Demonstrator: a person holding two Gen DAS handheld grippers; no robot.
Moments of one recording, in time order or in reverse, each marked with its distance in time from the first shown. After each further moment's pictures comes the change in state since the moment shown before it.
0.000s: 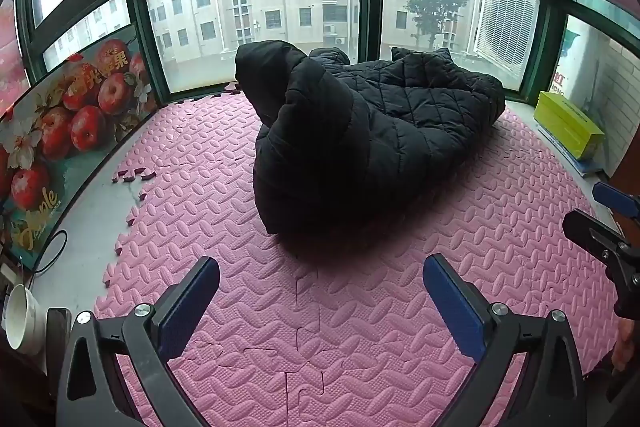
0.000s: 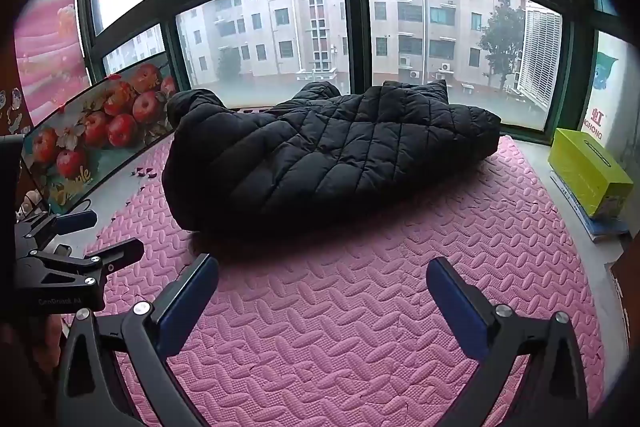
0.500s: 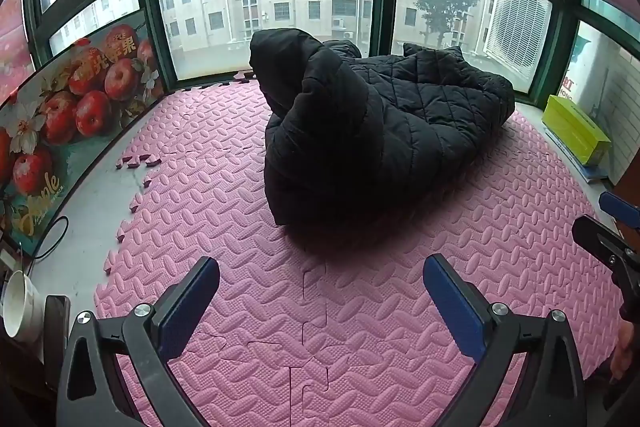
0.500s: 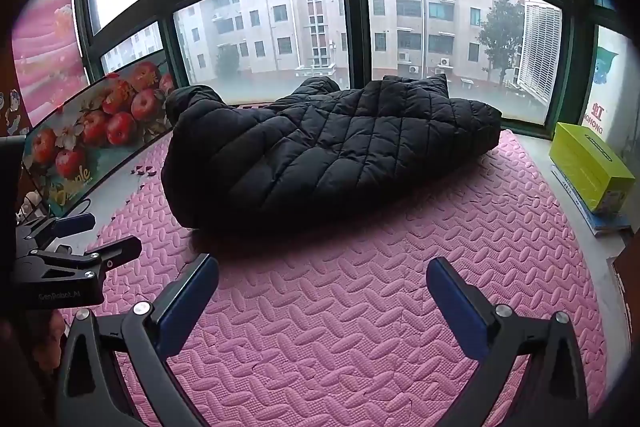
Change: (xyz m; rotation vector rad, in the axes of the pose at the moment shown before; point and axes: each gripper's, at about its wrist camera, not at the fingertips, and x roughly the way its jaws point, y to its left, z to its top) left arm 0.006 0.013 -0.004 -0.038 0.020 0.008; right arm 0.003 0.002 -0.001 0.008 0.008 0.001
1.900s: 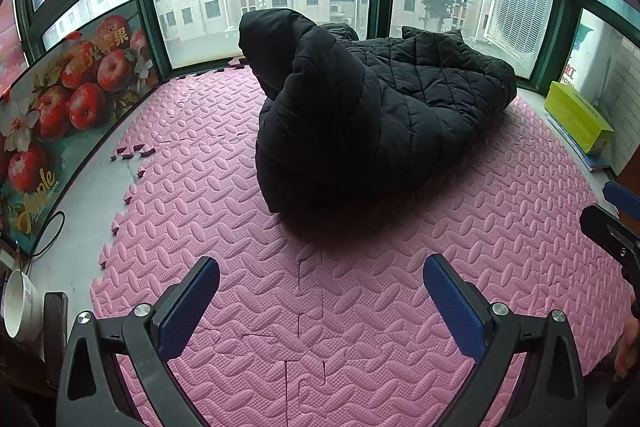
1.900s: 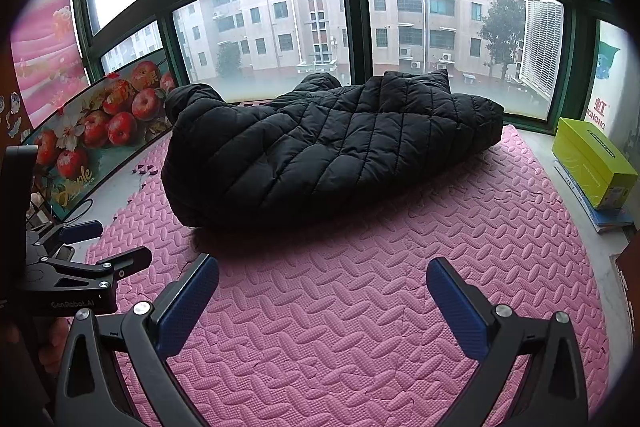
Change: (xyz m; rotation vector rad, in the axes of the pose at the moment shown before) left arm 0.010 -0.009 -0.003 0.014 0.048 0.005; right arm 0.001 0.000 0.001 0.011 0.016 0.015
